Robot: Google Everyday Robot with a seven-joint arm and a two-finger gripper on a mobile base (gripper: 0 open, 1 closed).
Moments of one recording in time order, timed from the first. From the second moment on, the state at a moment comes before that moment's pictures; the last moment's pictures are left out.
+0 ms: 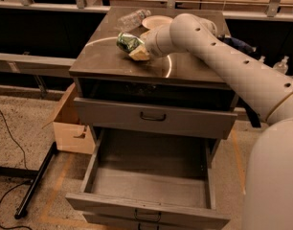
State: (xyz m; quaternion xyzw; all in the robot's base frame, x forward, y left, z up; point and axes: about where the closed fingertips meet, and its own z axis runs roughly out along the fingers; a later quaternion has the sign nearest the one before) arm 0.818 0.014 0.863 -0.50 0.70 0.05 0.50
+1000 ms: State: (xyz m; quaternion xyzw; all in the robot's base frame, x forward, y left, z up) arm 0.791 -0.067 0.906 -0.44 0.73 -0.03 0.52
